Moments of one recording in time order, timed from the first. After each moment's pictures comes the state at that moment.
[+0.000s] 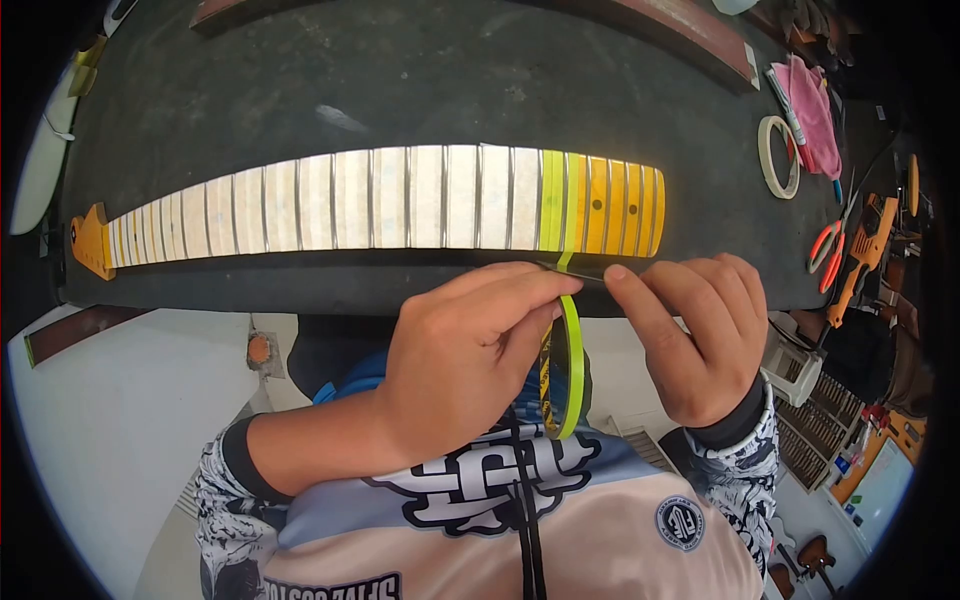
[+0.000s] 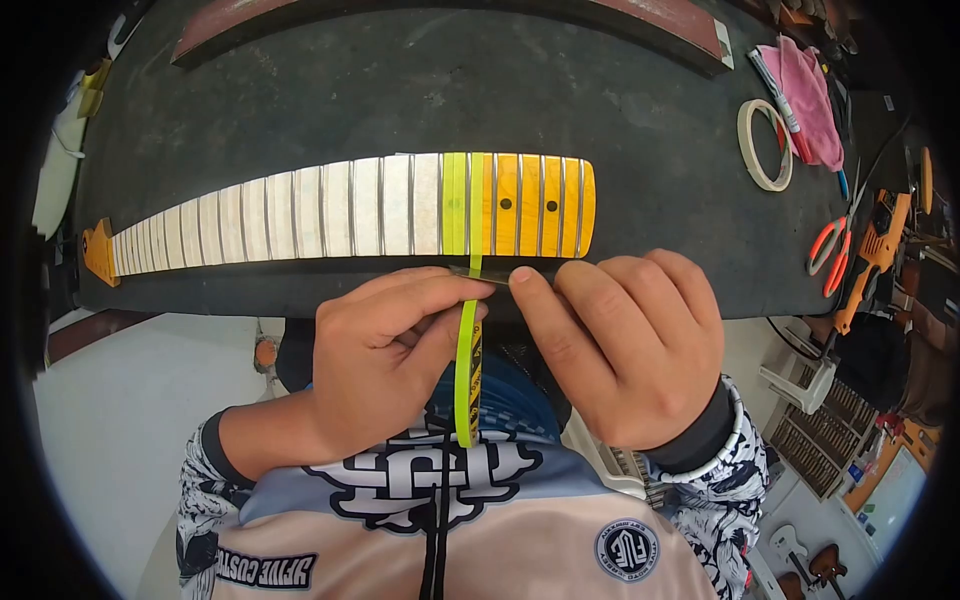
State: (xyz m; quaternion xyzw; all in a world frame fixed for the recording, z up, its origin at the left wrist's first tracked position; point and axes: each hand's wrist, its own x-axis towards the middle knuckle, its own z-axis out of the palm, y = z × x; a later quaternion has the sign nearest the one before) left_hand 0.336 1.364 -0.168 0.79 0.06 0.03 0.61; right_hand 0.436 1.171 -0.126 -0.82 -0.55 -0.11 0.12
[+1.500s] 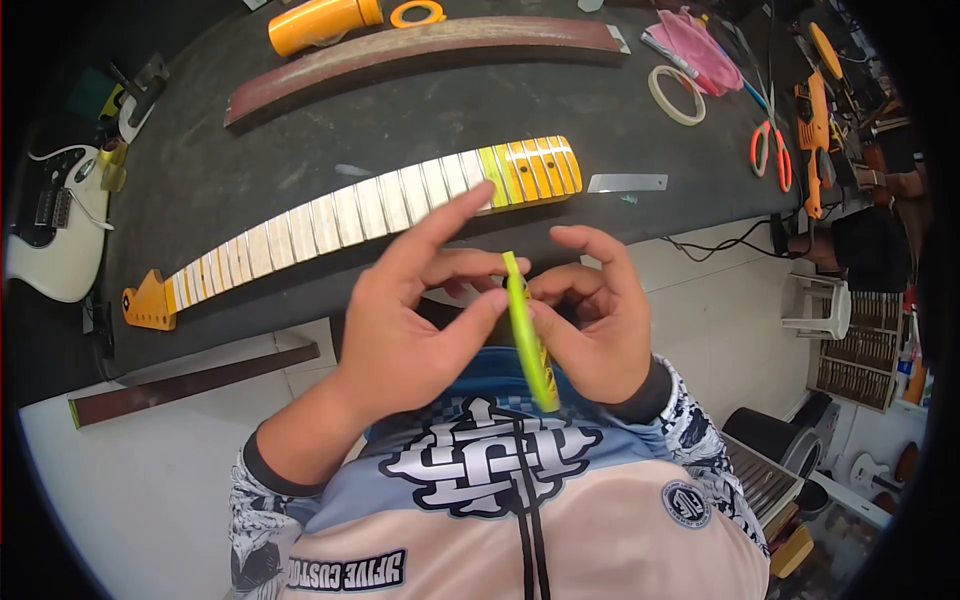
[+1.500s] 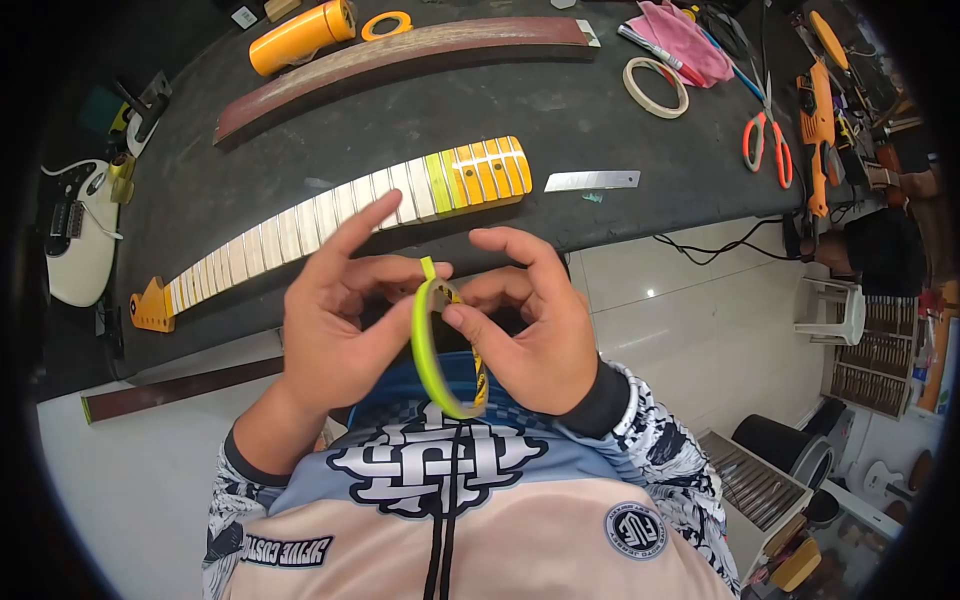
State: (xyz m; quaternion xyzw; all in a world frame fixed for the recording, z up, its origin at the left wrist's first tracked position) left_hand 0.314 1.404 -0.137 0.74 -0.11 -0.01 0.66; right_hand 0.326 1.199 -0.153 -0.67 -0.12 0.12 0.73
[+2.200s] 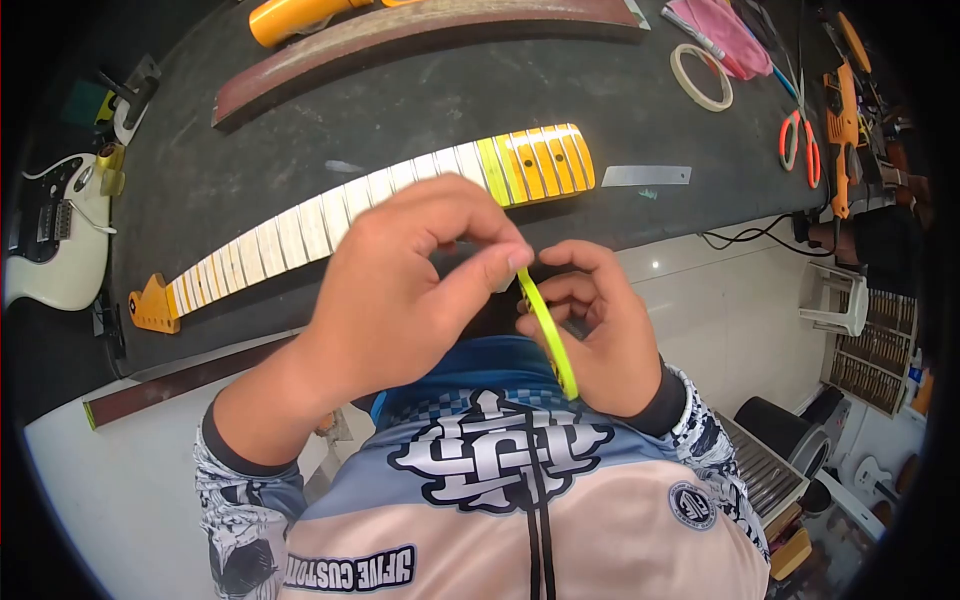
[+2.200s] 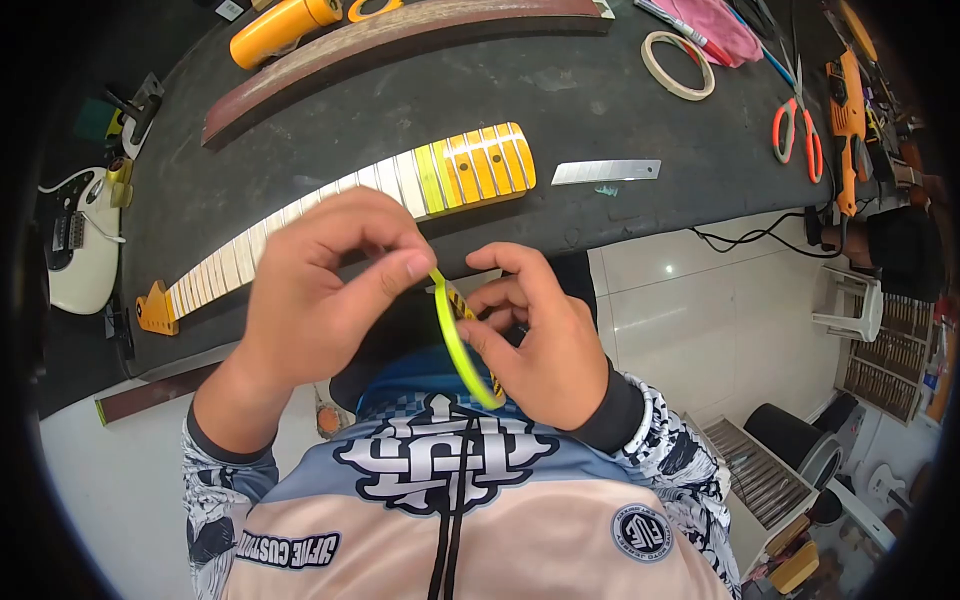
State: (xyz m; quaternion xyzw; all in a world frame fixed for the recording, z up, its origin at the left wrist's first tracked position) left_hand 0.360 1.408 -0.109 0.83 -0.14 -0.03 0.55; right_hand 0.332 1.191 -0.167 -0.73 -0.10 0.18 0.65
